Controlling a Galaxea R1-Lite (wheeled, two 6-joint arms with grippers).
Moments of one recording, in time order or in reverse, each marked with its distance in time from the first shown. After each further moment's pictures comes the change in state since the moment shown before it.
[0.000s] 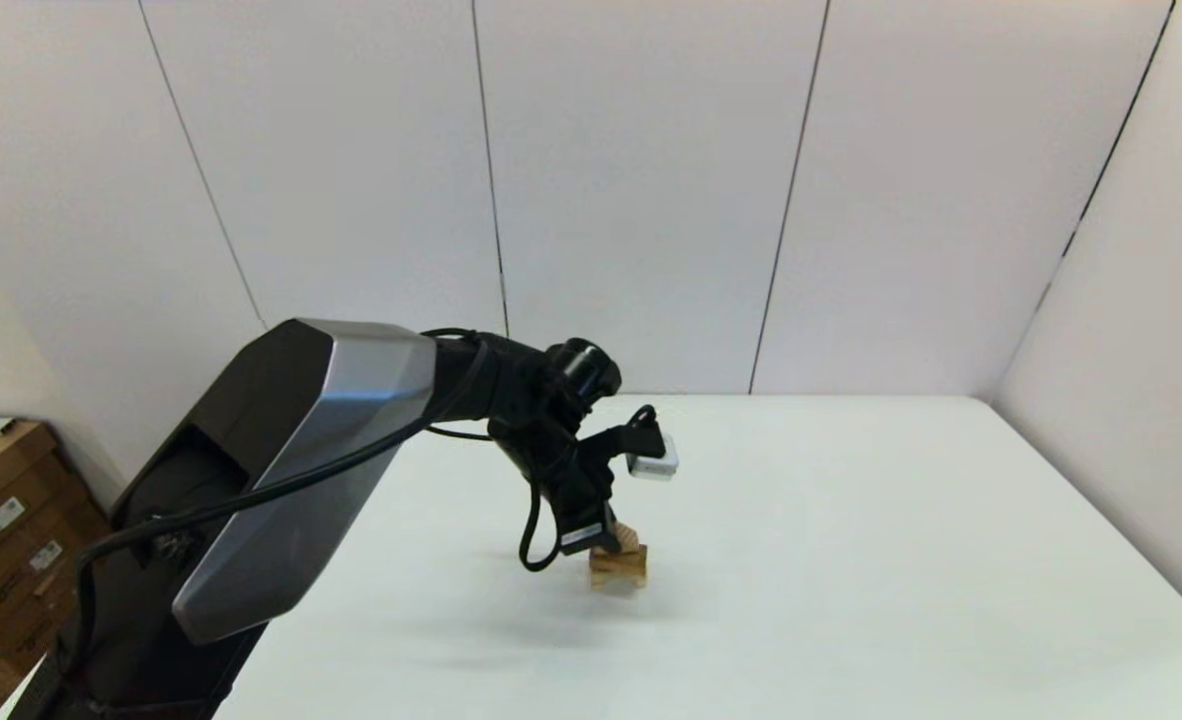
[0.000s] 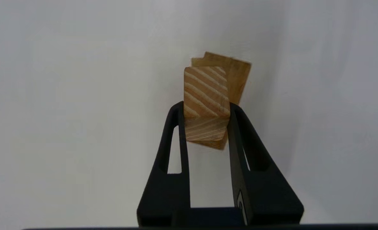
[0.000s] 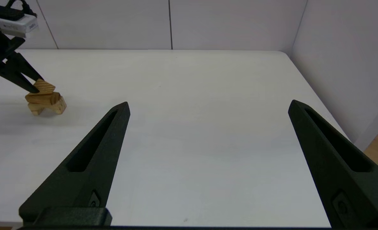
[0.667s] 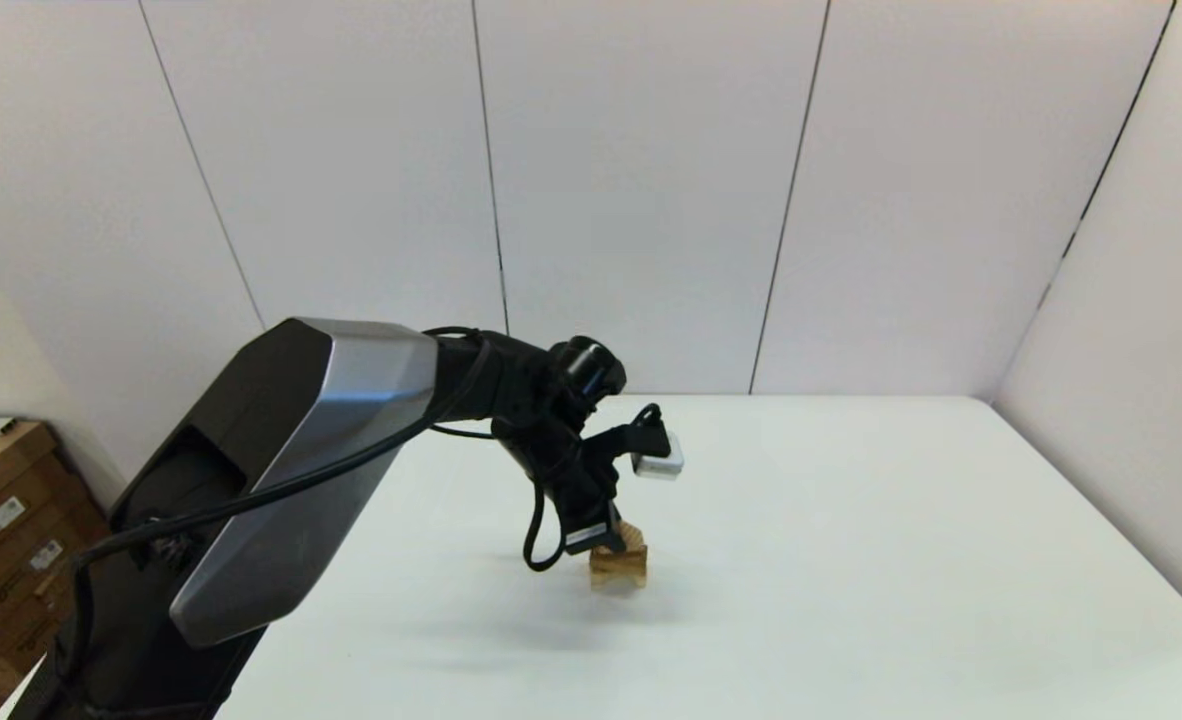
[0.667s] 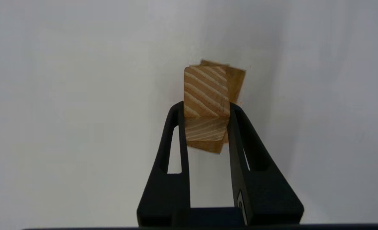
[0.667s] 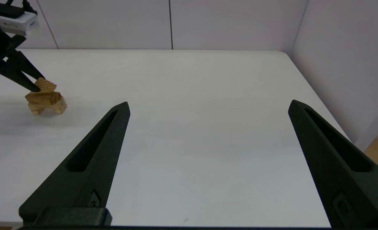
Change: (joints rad) left arm -0.015 -0.006 -0.004 -0.001 0.000 -0.002; right arm 0.000 0.000 0.000 0.000 0.000 0.000
